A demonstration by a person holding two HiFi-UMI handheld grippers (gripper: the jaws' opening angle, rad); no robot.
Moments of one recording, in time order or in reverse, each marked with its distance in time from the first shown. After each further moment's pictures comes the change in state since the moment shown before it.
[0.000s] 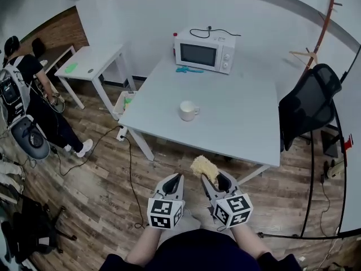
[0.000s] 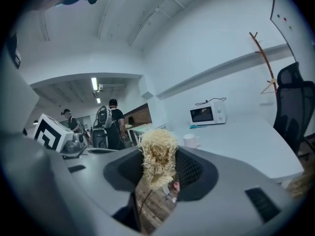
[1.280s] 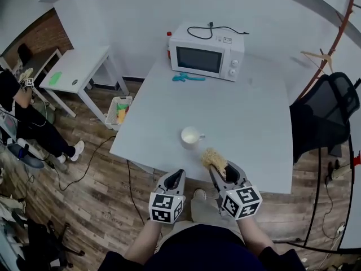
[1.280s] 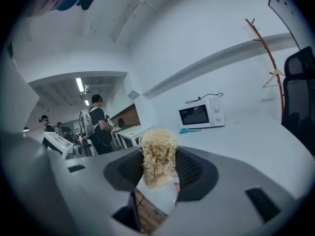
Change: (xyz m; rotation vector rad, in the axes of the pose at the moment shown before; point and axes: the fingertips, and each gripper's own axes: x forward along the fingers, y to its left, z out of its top) left arm 0.192 0.115 0.039 0.008 0.082 -0.077; right arm 0.183 -0.127 0.061 0.063 0.016 -0.075
